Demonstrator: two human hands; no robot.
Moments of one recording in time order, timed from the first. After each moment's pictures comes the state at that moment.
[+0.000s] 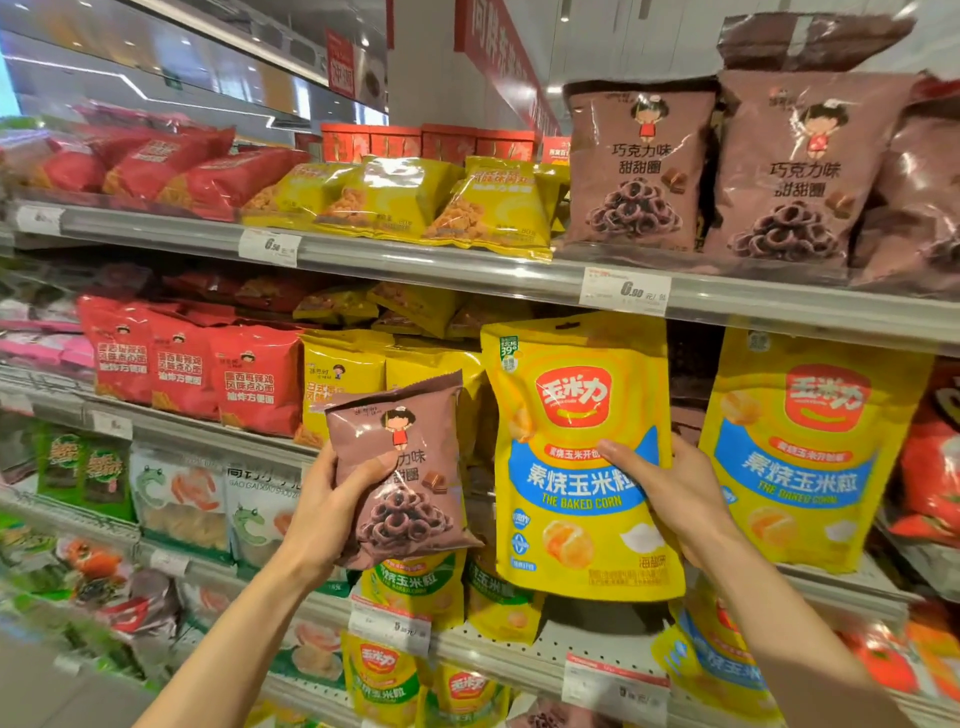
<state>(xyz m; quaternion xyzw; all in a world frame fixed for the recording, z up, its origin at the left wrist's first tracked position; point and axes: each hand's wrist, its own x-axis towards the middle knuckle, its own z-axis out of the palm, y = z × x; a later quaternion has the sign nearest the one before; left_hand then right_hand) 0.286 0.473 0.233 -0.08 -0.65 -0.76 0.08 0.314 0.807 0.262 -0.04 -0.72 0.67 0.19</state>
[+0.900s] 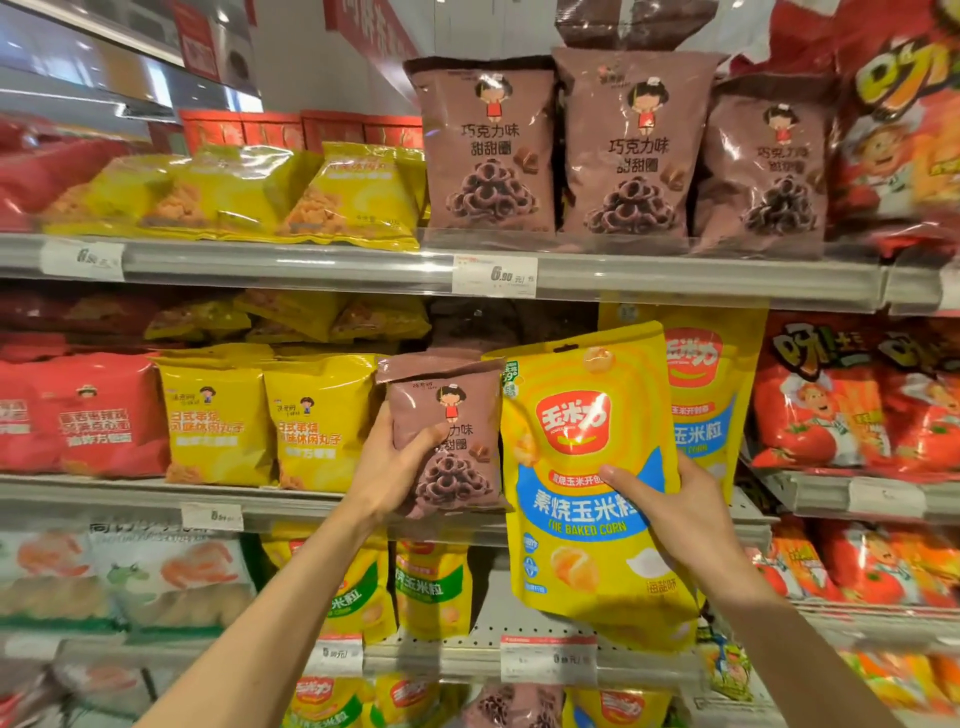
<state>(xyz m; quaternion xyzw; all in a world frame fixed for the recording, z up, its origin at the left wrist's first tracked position) 0.222 0.613 0.236 -0.19 -0.74 -0.64 0.03 0.387 0.879 0.237 -0.12 -0.73 0.62 0.26</state>
